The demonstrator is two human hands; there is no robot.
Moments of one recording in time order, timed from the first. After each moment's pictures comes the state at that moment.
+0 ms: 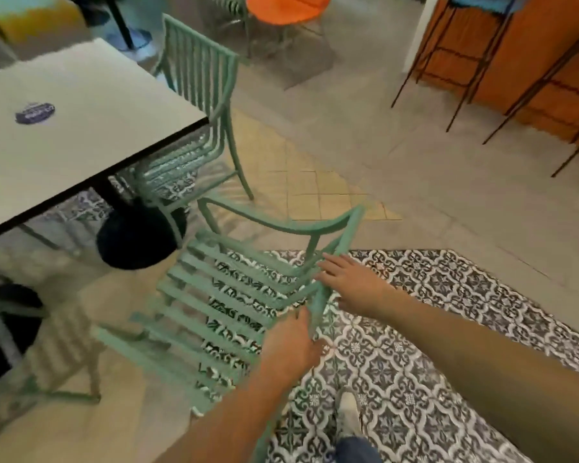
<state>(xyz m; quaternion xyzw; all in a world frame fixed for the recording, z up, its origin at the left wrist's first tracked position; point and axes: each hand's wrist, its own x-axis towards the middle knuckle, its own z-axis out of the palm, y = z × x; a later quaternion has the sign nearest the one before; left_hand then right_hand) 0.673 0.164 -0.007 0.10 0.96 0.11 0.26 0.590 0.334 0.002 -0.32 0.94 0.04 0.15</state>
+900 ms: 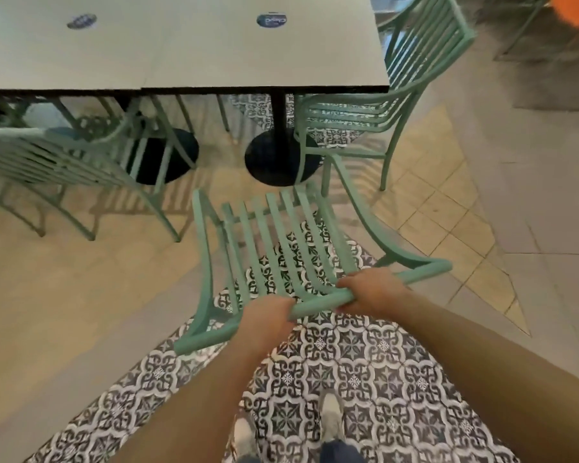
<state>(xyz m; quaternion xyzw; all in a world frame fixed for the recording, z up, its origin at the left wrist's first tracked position) 0.692 0.207 -0.024 -0.26 0.93 0.16 0.18 0.504 0.327 -0.020 -0.57 0.78 0.09 0.26</state>
